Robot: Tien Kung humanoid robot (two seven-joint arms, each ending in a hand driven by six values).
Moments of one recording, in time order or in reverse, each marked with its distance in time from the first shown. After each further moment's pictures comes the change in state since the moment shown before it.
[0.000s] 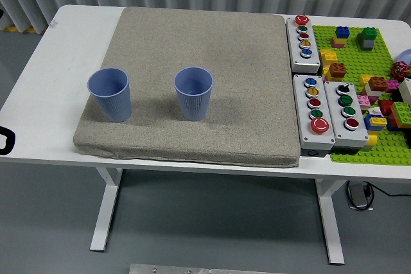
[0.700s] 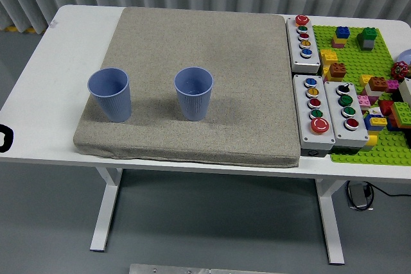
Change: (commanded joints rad) left arm -0.017 0.002 -0.003 0.015 -0.018 -0.005 -0.003; right arm -0.001 0.001 -0.003 -0.001 0.003 0.003 0.002
